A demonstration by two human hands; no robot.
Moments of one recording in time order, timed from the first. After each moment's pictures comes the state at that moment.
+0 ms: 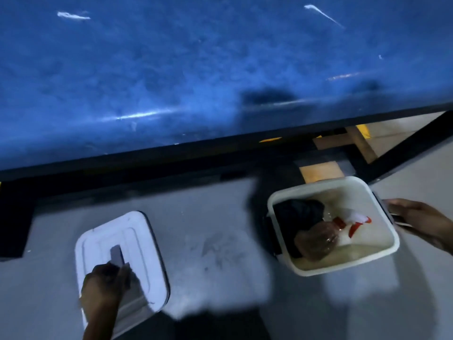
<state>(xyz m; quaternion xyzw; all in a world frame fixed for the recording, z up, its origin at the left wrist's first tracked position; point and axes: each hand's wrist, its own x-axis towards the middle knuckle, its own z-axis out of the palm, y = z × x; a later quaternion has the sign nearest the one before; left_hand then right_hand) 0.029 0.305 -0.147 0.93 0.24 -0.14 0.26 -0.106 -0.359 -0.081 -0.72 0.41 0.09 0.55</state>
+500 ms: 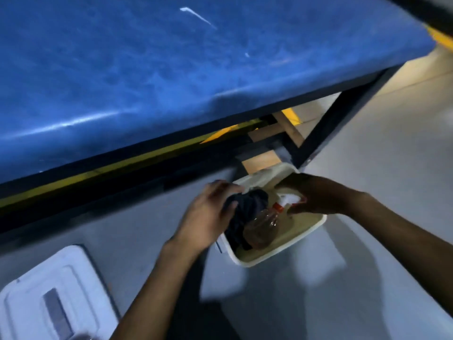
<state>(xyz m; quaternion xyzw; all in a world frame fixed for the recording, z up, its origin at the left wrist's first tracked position) 0.056 -0.024 -0.060 0.81 -0.46 -0.10 0.36 -0.074 -0.316 -0.026 -0.97 0.04 0.22 0.11</state>
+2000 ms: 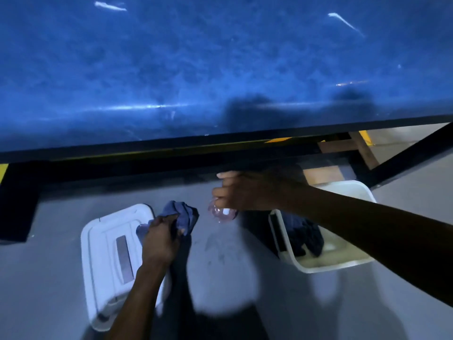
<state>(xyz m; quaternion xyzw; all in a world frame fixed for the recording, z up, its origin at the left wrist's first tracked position) 0.085 0.219 -0.176 0.95 -0.07 -0.16 0.25 0.109 -0.076 -0.054 -0.88 -0.41 0.14 -0.20</state>
